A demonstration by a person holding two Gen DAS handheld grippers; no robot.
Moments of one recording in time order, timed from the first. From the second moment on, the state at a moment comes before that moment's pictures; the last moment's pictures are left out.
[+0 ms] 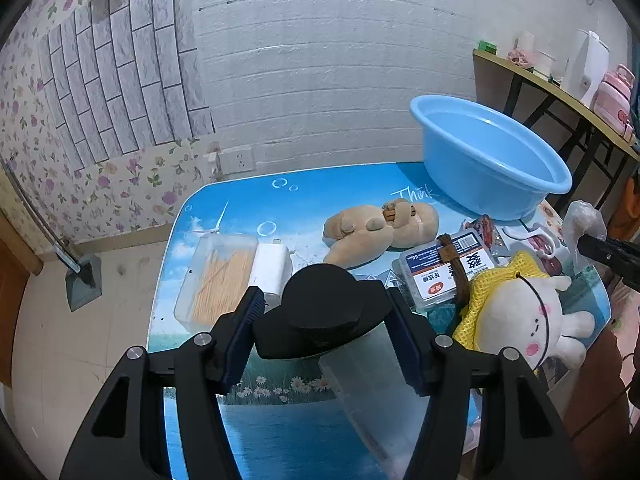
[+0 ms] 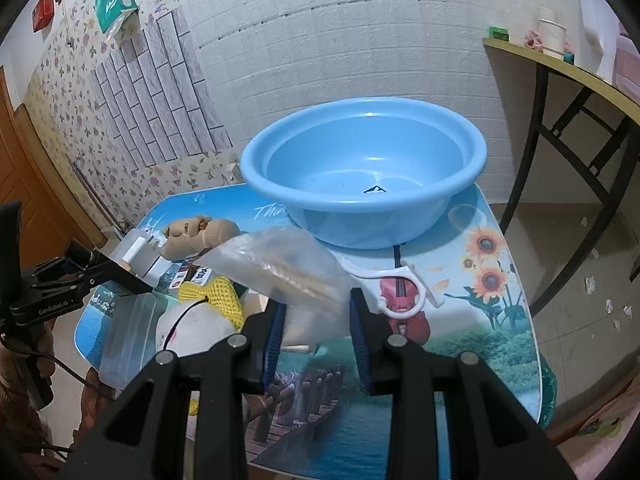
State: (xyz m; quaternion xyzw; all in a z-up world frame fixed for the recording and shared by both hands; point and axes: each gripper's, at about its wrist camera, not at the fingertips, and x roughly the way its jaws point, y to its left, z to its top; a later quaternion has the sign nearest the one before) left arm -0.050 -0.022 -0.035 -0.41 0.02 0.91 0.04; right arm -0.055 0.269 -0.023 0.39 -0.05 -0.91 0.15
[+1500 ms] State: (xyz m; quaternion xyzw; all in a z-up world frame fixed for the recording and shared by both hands) left arm -0.027 -0.004 0.011 -0.37 0.03 0.93 0.05; right arm -0.032 0.284 0.000 0.36 -0.06 -0.92 0.16
